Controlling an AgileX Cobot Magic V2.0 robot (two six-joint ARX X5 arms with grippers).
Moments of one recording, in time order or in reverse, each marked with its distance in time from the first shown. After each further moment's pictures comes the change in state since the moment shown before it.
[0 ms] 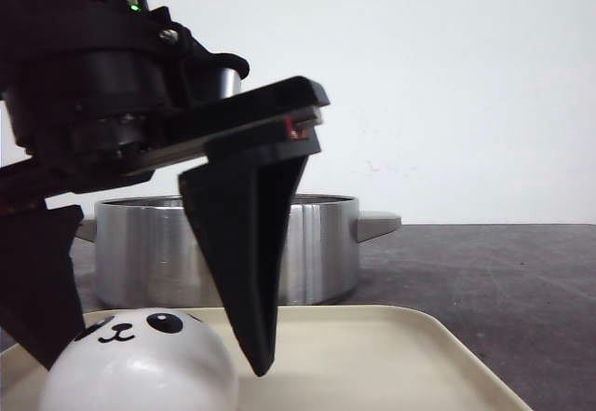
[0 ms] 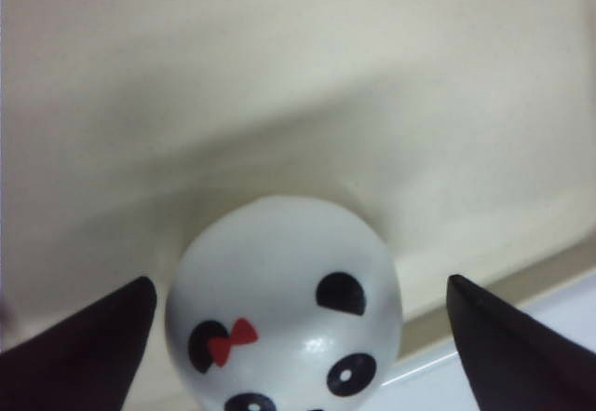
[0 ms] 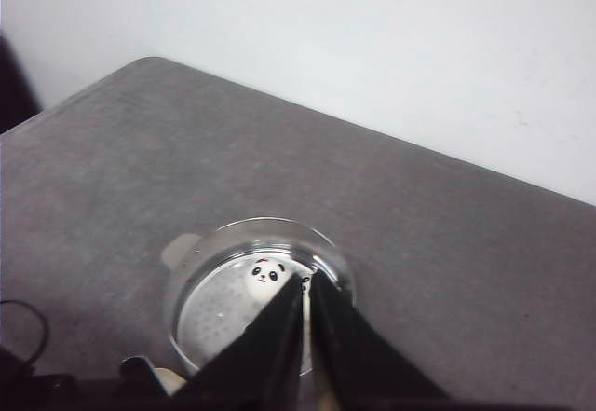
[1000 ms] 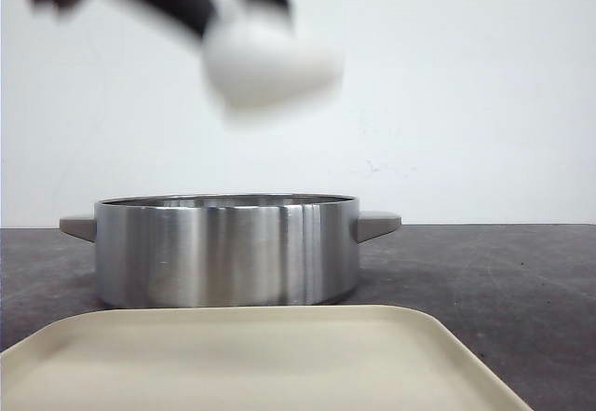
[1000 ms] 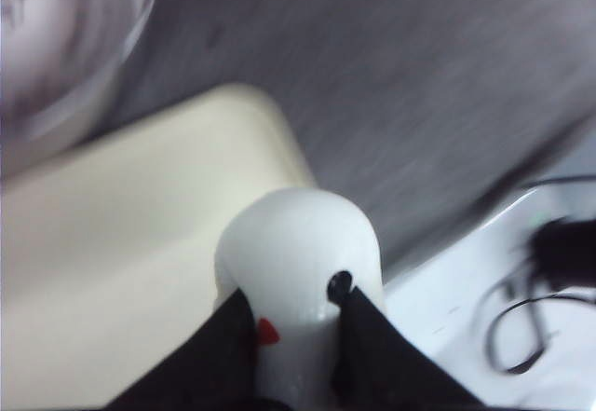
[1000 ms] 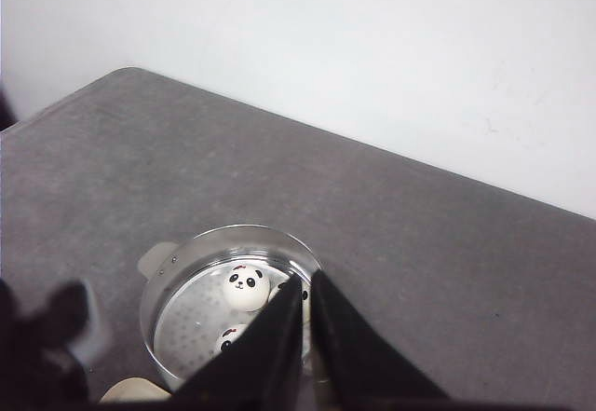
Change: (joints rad) left arm 0.000 -0.243 0.274 -0.057 -0.029 0.117; right arm 0.027 -0.024 0.000 -0.023 0.086 0.009
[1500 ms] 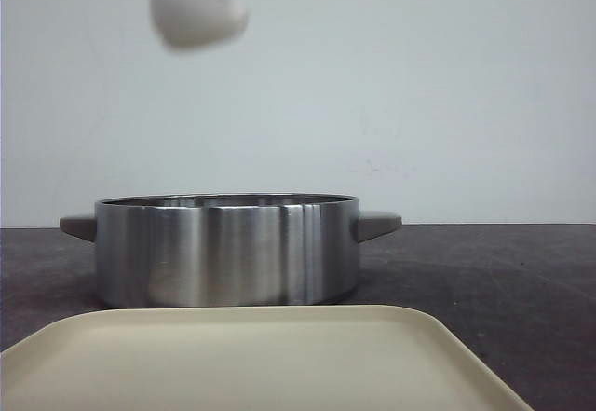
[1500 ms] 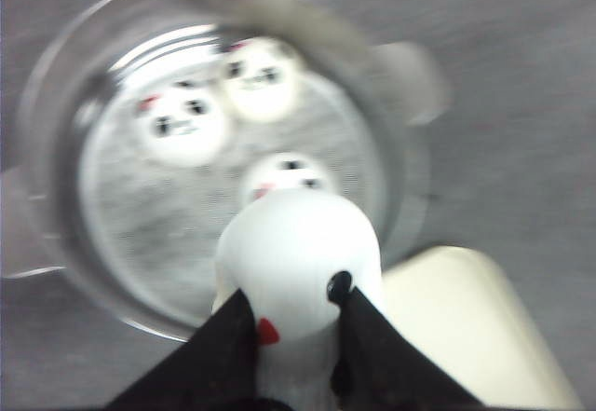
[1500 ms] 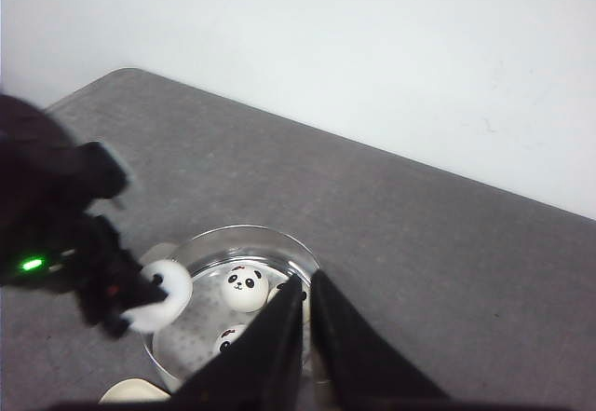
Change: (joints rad) left arm 0.379 0.177 0.181 -0.125 -0.126 0.361; right arm 0.000 0.000 0.000 0.000 0.003 0.000
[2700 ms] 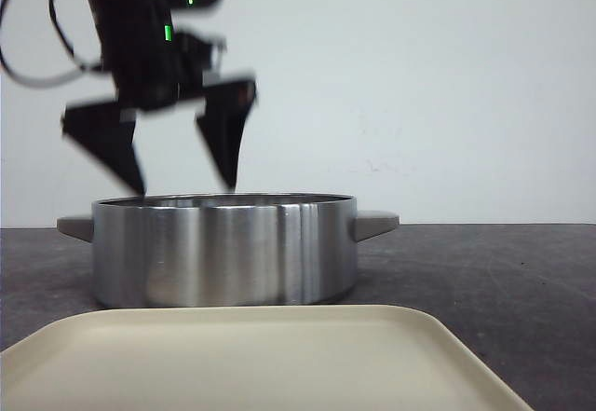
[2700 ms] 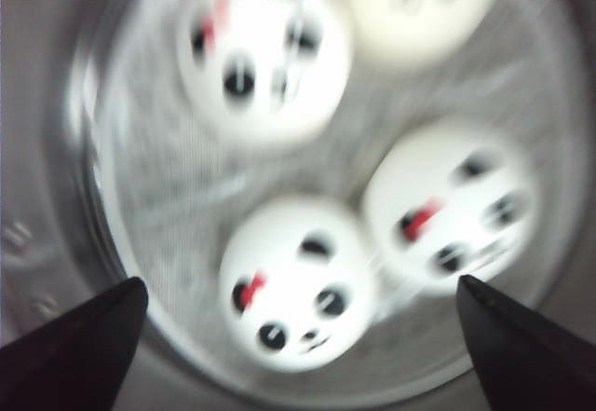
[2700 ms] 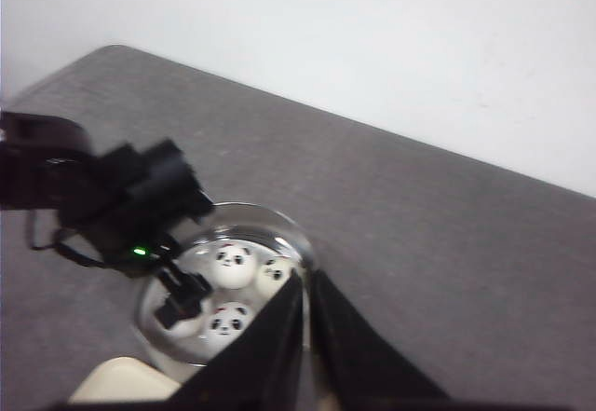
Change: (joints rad) left arm 0.133 0.251 0.023 0.102 0.094 0.061; right arm 0.000 0.007 -0.024 -0.072 0.065 0.046
